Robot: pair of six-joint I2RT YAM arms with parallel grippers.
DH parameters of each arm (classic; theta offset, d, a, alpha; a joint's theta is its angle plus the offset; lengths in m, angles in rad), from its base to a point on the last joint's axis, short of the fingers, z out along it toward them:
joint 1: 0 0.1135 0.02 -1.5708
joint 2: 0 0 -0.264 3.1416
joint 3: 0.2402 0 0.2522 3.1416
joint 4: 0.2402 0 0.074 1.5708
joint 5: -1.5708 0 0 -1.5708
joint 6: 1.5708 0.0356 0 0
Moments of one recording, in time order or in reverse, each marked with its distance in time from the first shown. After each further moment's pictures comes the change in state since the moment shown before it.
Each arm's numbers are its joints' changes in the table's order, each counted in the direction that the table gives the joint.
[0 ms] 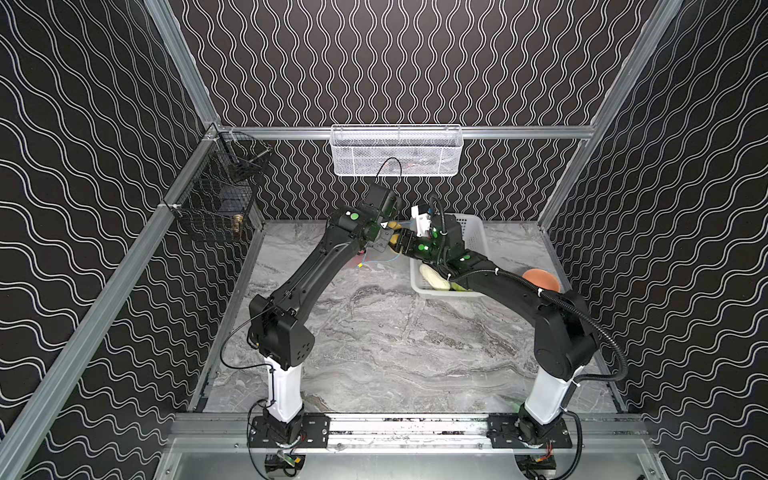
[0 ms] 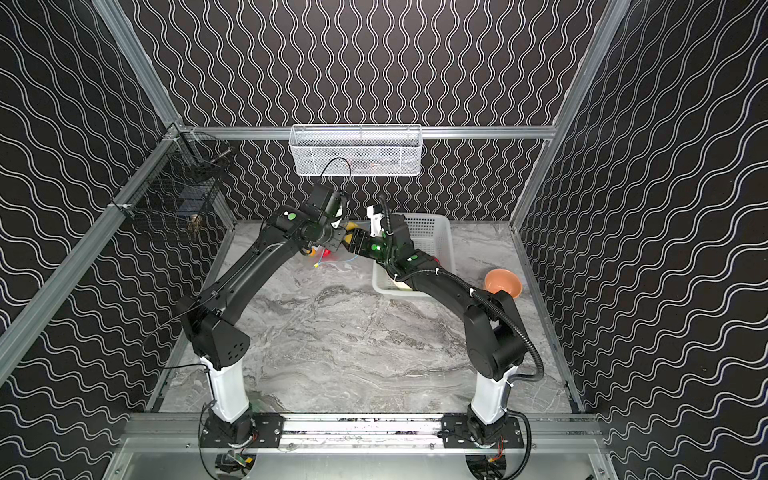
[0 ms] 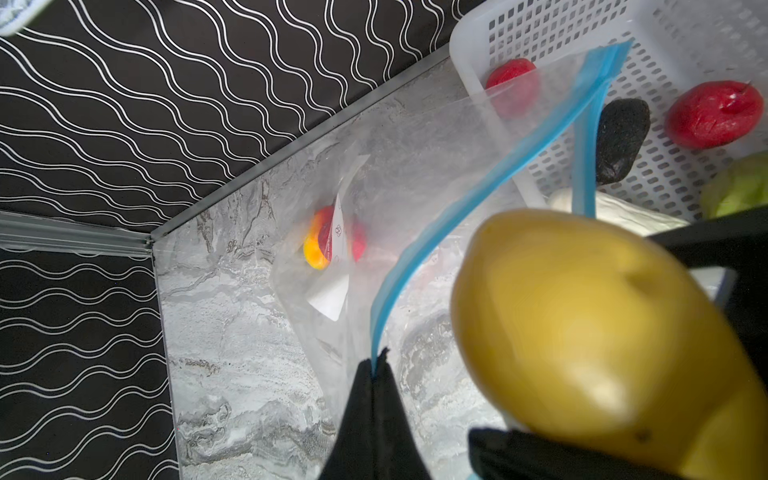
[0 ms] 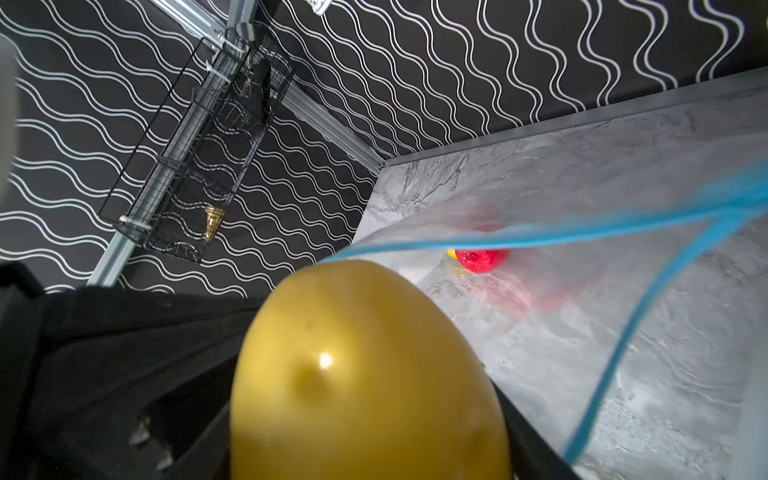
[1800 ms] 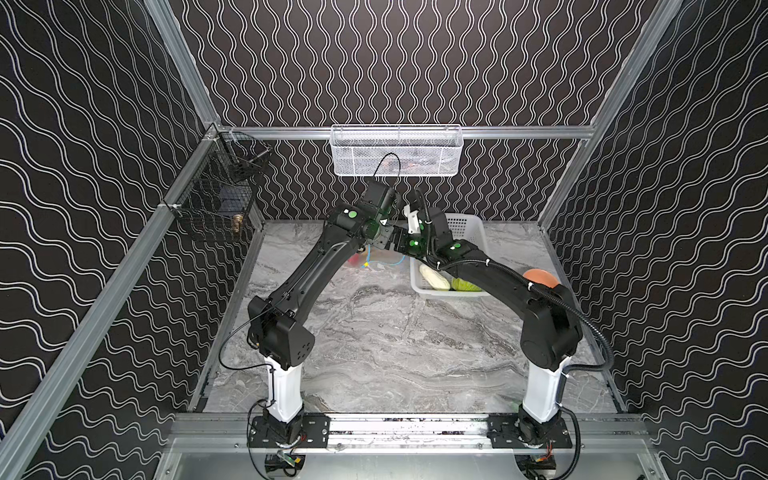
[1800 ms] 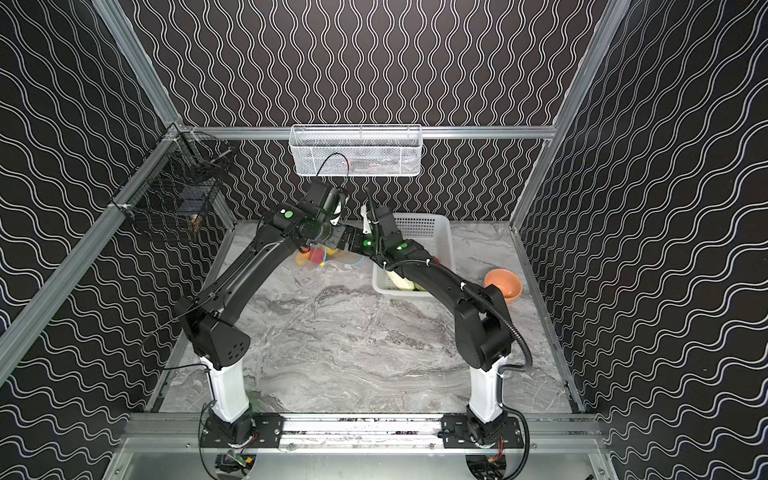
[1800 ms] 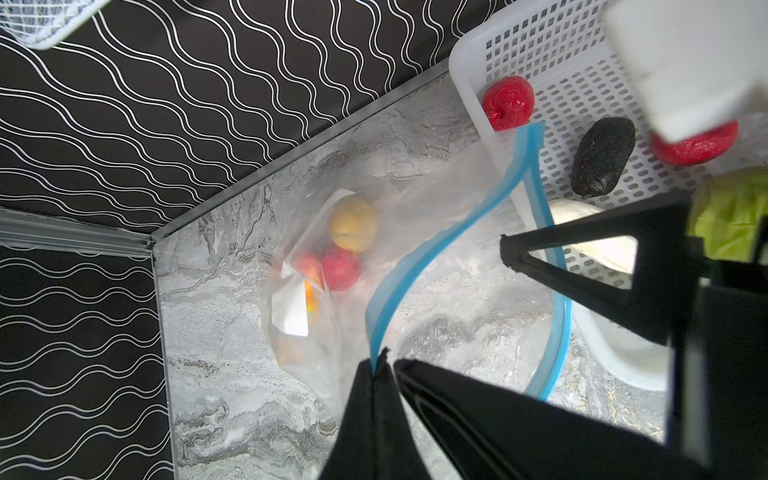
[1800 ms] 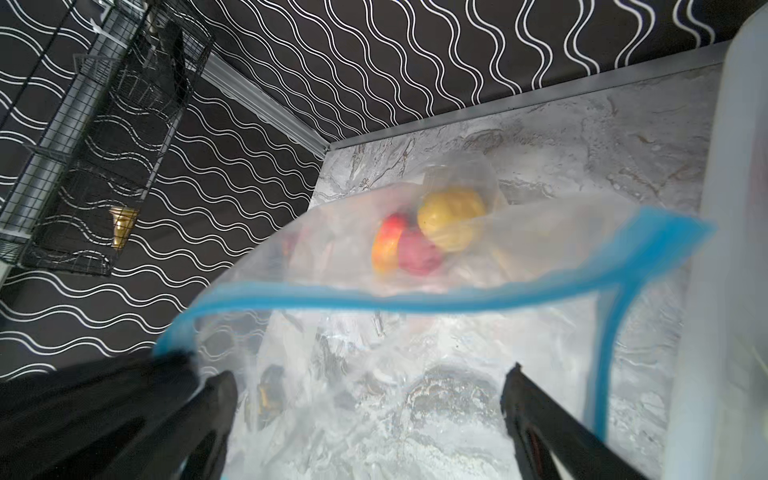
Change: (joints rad) left arm 0.000 0.002 0.043 0.019 -0.003 -0.014; right arm 0.029 0.091 0.203 0.291 -0.125 -0.074
